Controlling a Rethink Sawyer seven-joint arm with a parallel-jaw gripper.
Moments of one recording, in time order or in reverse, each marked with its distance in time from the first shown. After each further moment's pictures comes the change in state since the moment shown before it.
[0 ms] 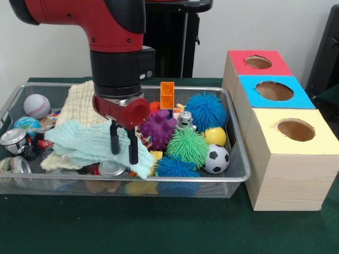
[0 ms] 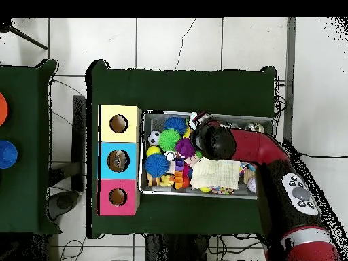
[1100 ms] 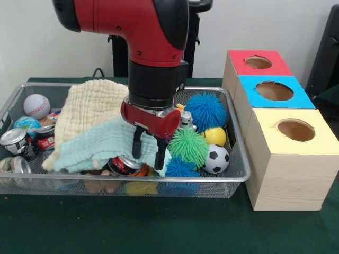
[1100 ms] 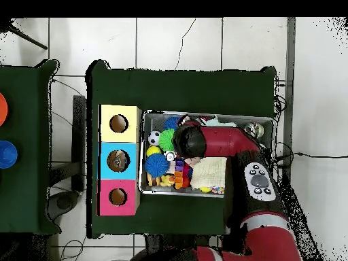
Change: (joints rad) arm 0.223 0.051 -0.181 -0.080 0.002 0.015 0.000
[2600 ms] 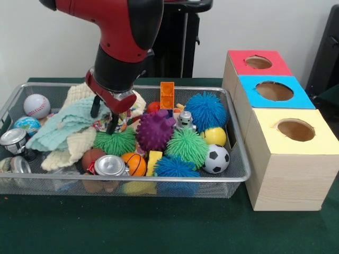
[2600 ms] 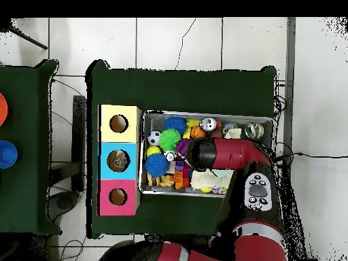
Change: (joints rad) arm 0.092 0.045 -0.262 -0.016 0.004 0.240 0.000
